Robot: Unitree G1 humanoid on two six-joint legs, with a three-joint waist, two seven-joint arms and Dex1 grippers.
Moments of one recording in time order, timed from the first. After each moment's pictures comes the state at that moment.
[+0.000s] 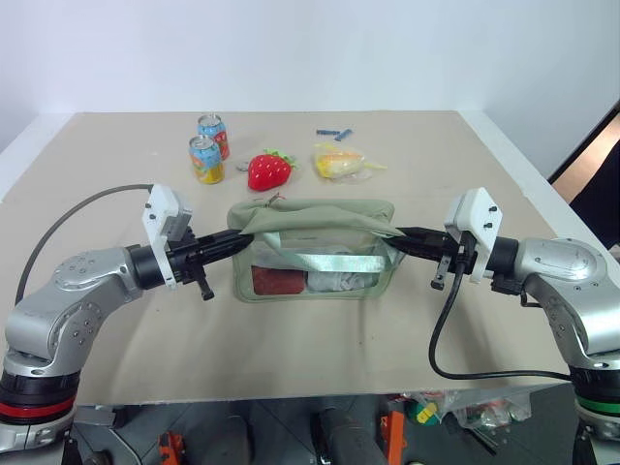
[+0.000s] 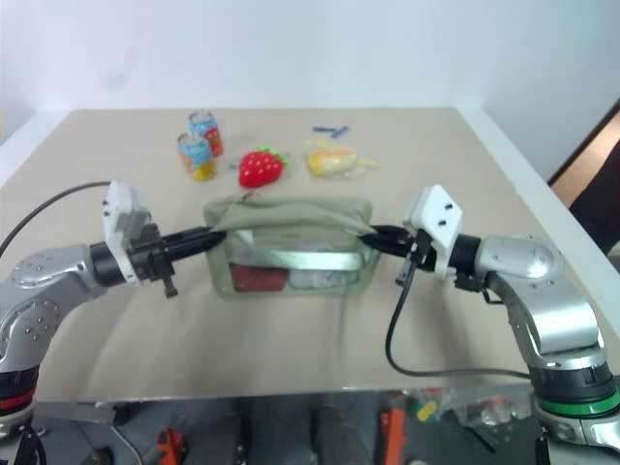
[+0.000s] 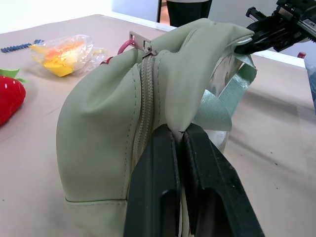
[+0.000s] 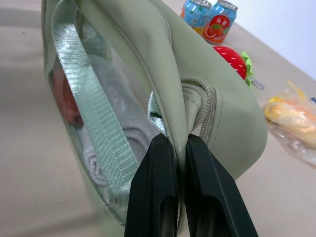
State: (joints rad) left arm -0.33 0.68 0.16 -0.37 -0.74 0.69 -0.83; right arm -0.39 -0.83 -0.09 -0.32 0.45 0.51 0.96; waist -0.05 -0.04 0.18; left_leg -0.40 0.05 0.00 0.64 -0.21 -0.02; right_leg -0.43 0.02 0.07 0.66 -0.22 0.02
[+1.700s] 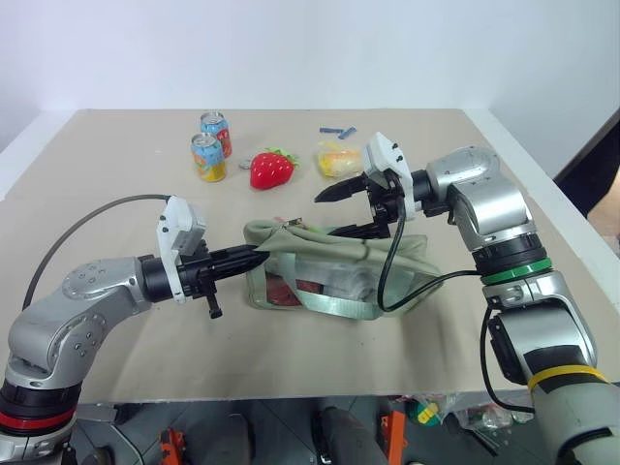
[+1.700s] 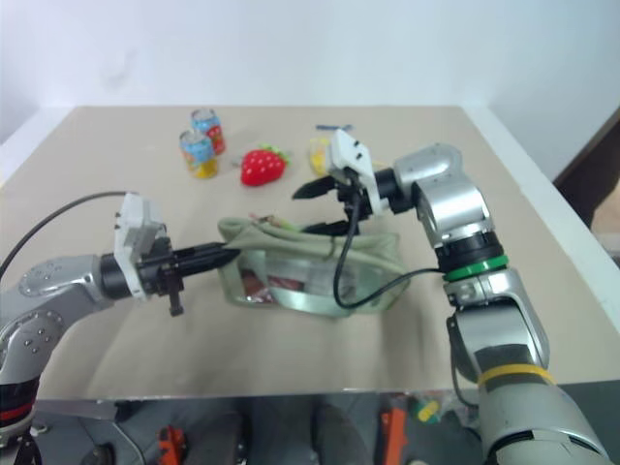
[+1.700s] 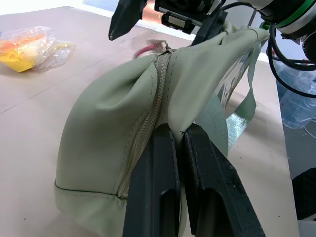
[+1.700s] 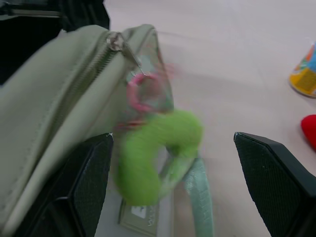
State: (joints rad) left arm -0.31 0.68 0.13 -0.46 -0.79 0.74 -0.81; right arm -1.07 -0.55 0.24 0.37 0.23 0.36 1.48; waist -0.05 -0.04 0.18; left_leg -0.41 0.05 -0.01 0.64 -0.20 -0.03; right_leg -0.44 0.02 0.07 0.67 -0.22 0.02
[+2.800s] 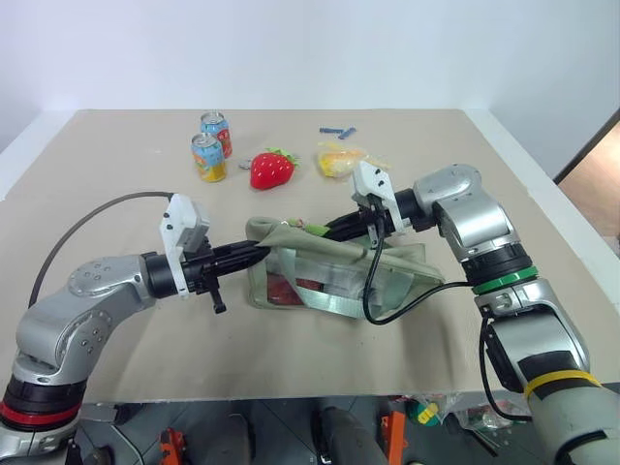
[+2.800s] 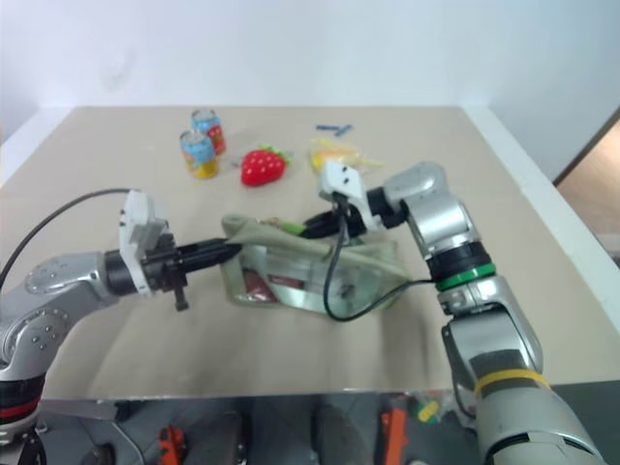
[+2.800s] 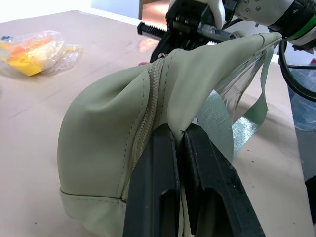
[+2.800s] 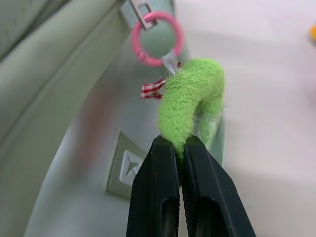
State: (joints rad) left arm -0.33 0.66 0.10 -0.44 -0.76 0.70 -0.79; right arm -1.04 -0.53 0.27 0.44 0.13 0.30 1.43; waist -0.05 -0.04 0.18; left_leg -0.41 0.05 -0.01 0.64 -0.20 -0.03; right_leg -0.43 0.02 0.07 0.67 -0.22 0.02
